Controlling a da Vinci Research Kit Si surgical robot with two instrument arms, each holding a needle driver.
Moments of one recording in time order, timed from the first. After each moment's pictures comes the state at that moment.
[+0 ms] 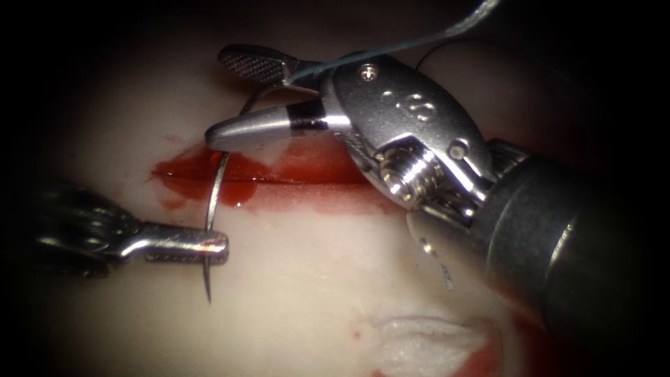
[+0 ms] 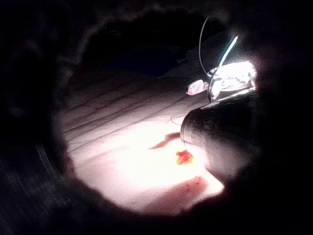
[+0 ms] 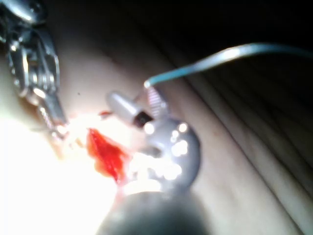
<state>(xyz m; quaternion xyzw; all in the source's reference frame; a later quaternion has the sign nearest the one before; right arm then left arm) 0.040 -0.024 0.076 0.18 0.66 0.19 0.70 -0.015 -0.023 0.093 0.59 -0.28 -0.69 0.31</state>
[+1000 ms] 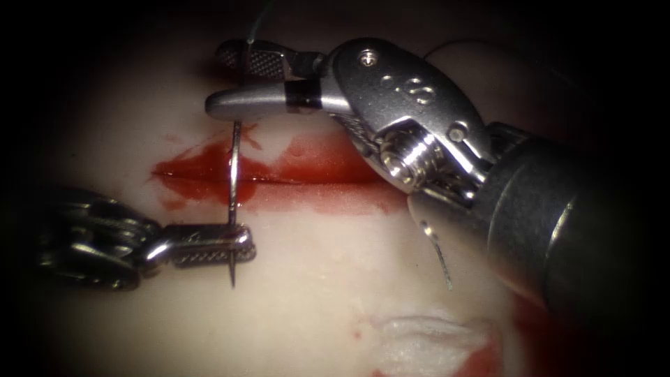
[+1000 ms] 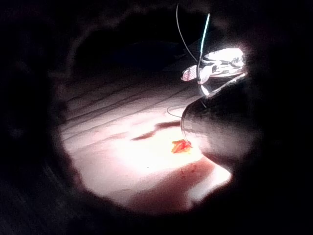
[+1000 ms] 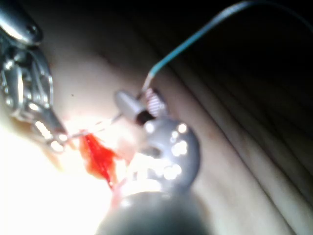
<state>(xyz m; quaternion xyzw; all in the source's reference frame) 0.039 -0.022 0.076 0.15 0.65 0.23 0.71 -0.017 -0.024 0.094 0.62 -0.36 -0.68 0.15</state>
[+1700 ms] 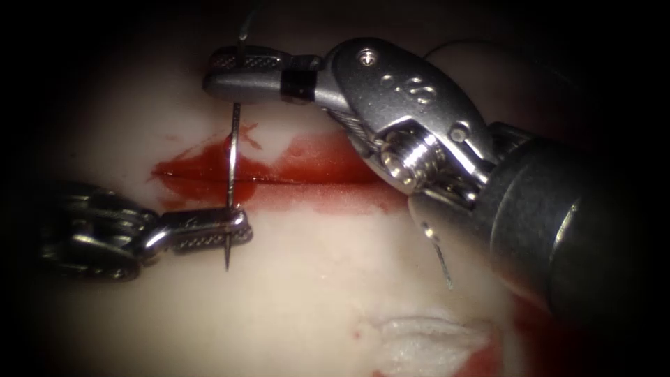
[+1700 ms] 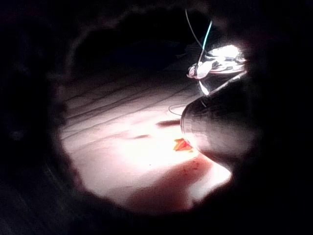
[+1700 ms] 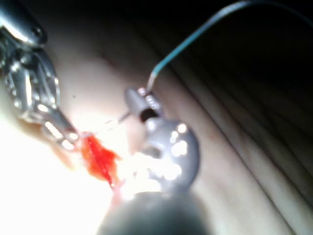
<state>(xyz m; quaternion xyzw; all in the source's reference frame) 0.039 -0.022 0.076 0.15 0.65 0.23 0.71 -0.017 -0.024 0.095 0.61 -0.37 -0.68 0.14</state>
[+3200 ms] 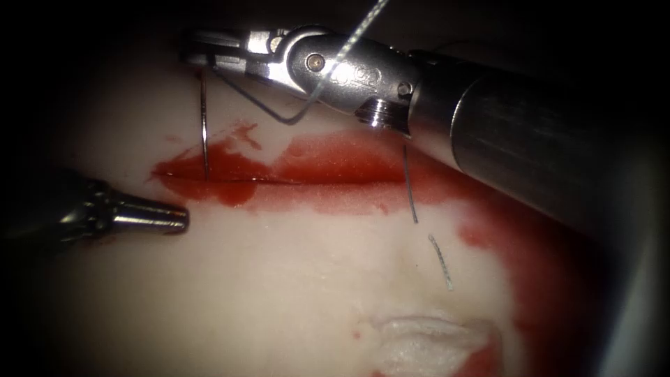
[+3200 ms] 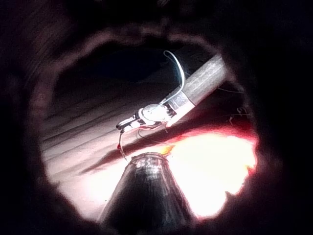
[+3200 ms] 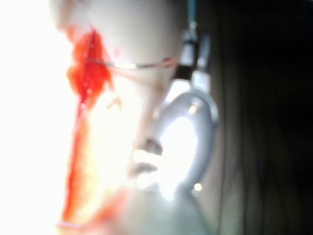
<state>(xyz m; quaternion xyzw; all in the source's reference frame) 0.044 -0.021 0.085 -0.10 0.75 -0.07 0.65 -0.012 -0.022 0.096 0.28 -0.50 -0.30 0.76</state>
